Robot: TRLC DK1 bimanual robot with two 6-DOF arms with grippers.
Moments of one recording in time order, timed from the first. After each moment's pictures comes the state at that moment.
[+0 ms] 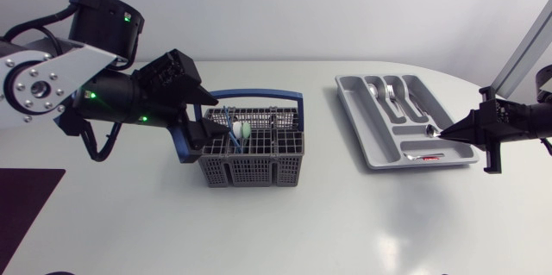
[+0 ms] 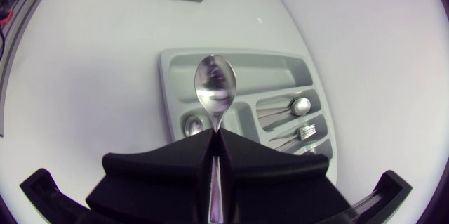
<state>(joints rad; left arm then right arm) -0.41 1.34 1.00 -0.41 0.33 0.69 -0.51 1.75 1.15 -0.69 -0.70 -1.90</state>
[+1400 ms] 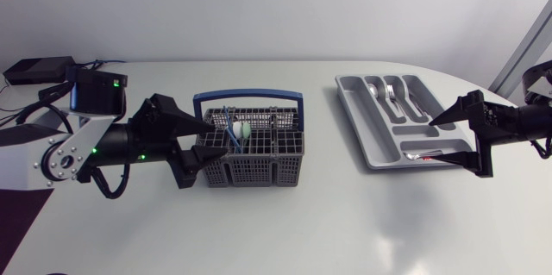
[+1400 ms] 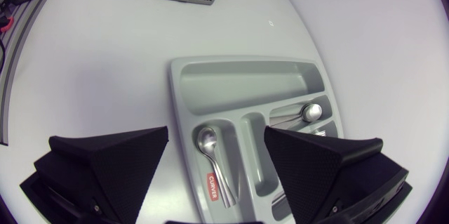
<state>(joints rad) -0.27 1.36 0.66 0.06 0.58 0.54 -0.45 1.70 1.08 -0.68 -0.67 -1.84</state>
